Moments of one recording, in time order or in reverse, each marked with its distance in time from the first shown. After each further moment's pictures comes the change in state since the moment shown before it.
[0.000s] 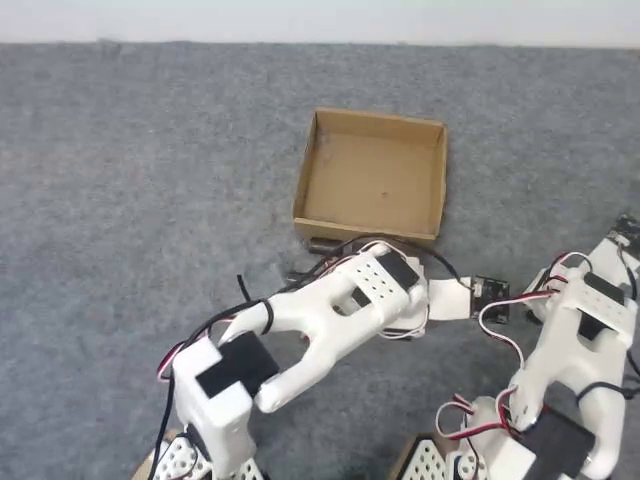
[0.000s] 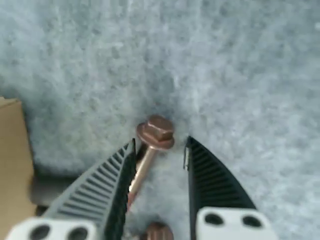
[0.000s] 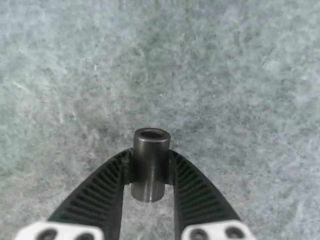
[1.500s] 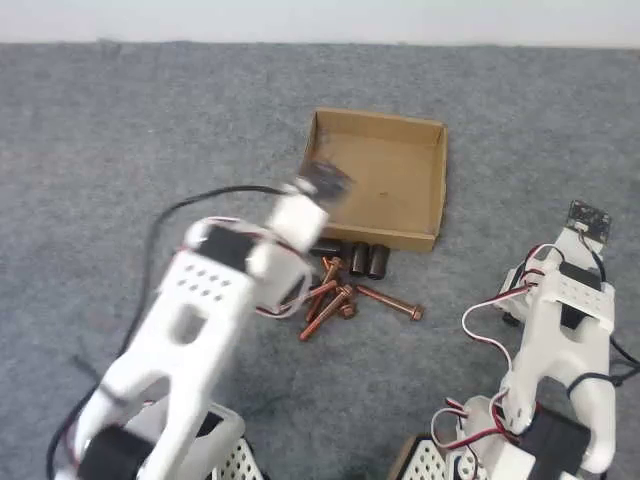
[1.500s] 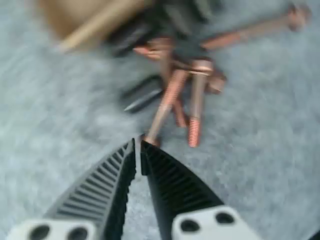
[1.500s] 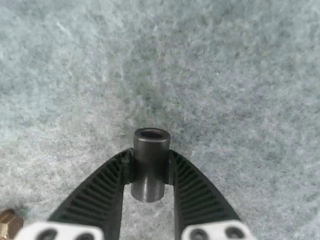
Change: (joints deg) left arm -26.4 -41.9 17.8 21.4 25.2; right arm -7.5 0.0 0.0 4.7 5.2
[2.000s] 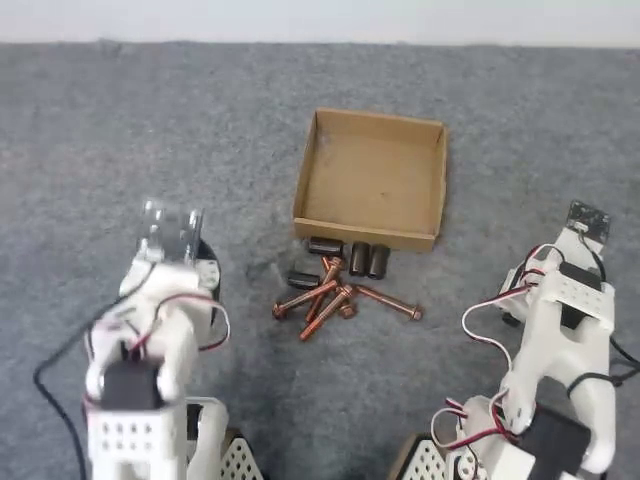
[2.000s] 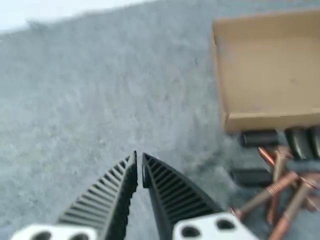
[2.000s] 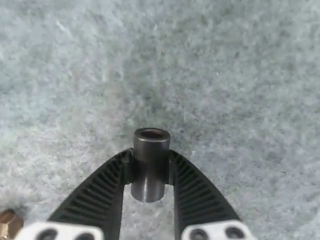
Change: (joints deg) left arm -24.9 -51.1 26.5 -13.2 9.0; right arm 0.0 0.0 0.0 0.0 0.0
